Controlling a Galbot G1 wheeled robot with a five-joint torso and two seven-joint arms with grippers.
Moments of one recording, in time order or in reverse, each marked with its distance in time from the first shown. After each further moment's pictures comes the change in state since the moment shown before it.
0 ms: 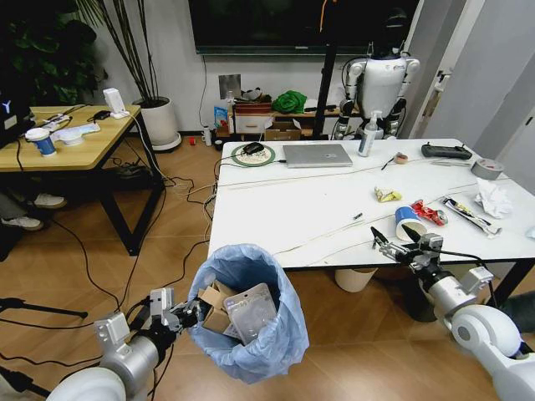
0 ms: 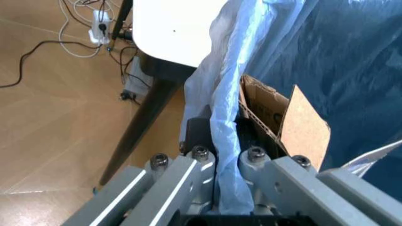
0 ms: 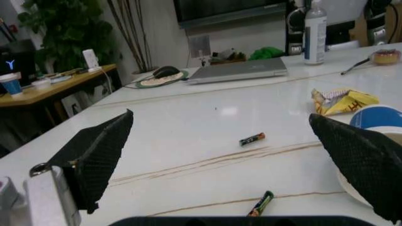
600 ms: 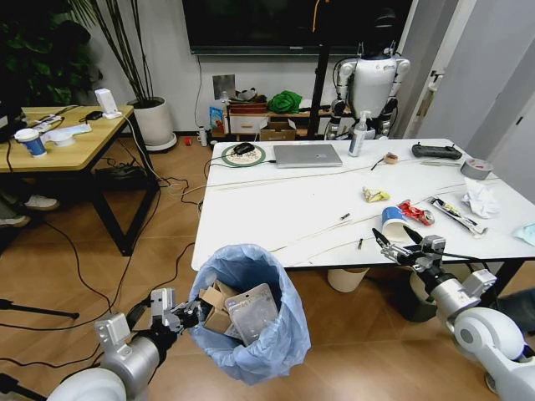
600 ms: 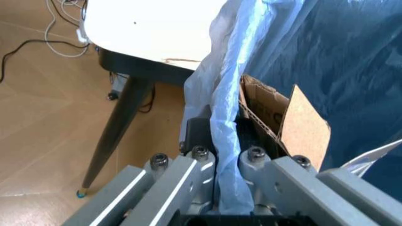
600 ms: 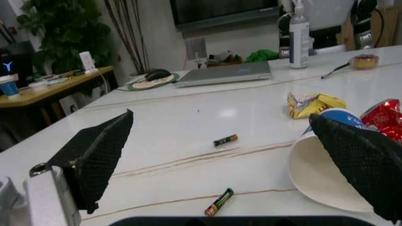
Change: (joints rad) left arm -0.001 -0.004 0.002 -0.008 0.001 0.000 0.000; right arm -0.007 -0.001 0.005 0.002 0.001 0.009 -0.006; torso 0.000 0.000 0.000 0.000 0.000
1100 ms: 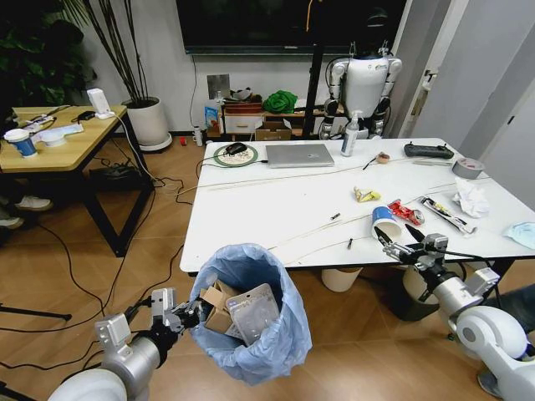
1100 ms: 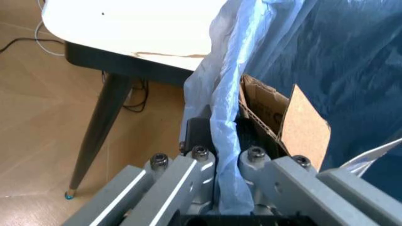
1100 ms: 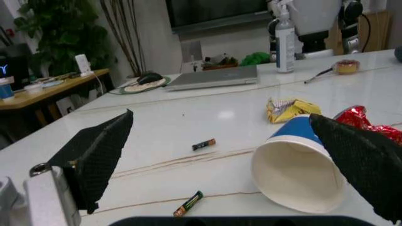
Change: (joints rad) left arm 0.000 -0.005 0.003 -0.004 0.006 0.000 0.000; right arm -0.001 -0.008 0.010 0.003 0.010 0.000 0.000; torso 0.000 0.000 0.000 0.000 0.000
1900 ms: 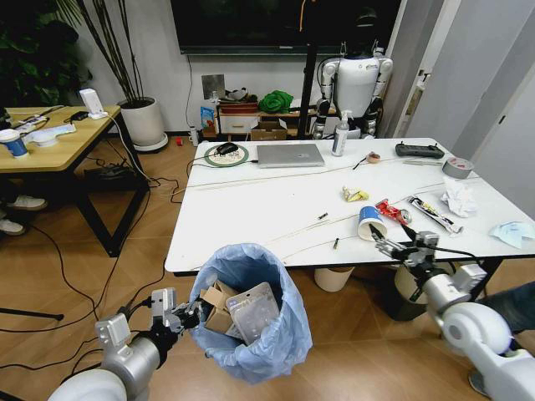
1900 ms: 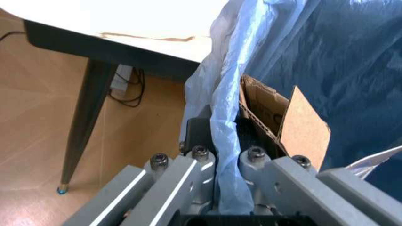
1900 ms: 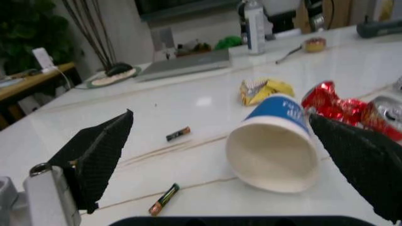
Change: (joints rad) left arm 0.020 0.004 -0.007 -0.001 0.005 0.001 -0.001; right arm 0.091 0.017 -0.164 0.077 -0.018 -0.089 0.309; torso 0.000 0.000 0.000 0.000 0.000
